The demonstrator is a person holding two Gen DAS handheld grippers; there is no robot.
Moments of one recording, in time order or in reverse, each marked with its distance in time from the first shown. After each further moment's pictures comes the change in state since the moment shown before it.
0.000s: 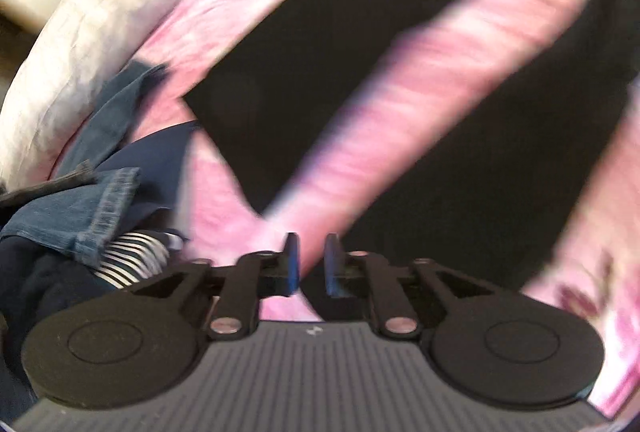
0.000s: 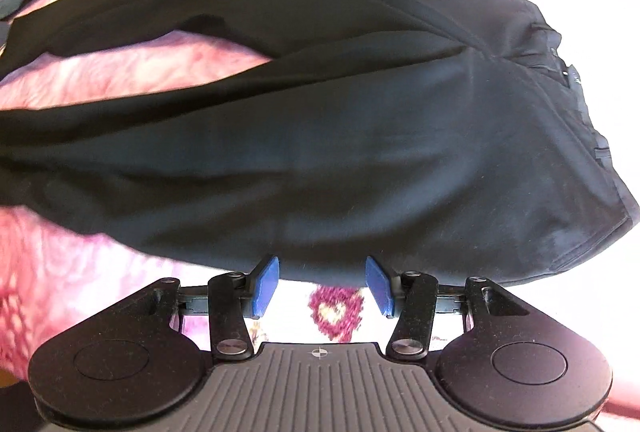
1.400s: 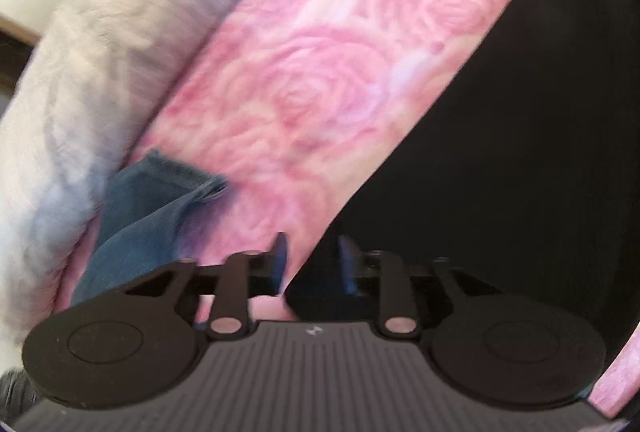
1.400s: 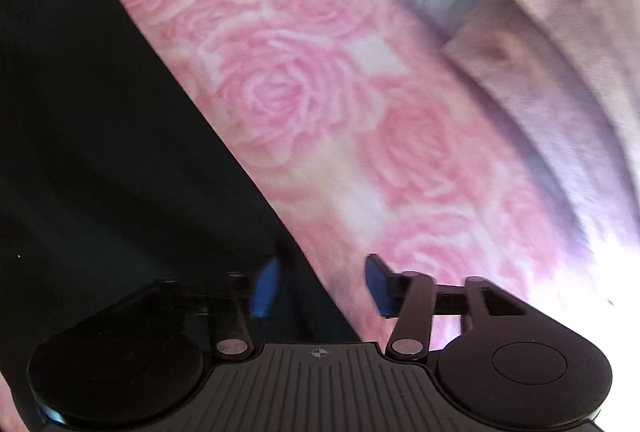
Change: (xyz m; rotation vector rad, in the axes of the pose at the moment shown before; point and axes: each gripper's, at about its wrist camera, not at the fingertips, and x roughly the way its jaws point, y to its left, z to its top) left arm 0.166 0.153 0.171 -0.069 0.040 0.127; right arm 0.170 0.052 0.378 -0.837 -0.190 0.042
